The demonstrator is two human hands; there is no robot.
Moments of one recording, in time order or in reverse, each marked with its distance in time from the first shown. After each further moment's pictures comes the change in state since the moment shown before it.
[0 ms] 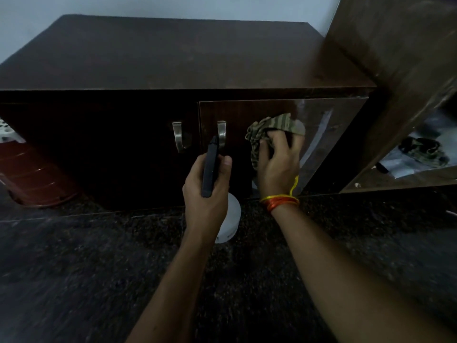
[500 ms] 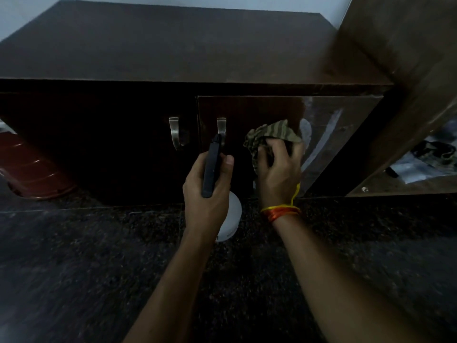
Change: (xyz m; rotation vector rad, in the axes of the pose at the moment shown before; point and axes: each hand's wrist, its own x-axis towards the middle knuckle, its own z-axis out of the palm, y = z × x) left_hand 0.006 -0.012 0.010 0.010 0.024 0.003; right_hand -0.011 0.022 0.011 0.010 -0.038 -0.048
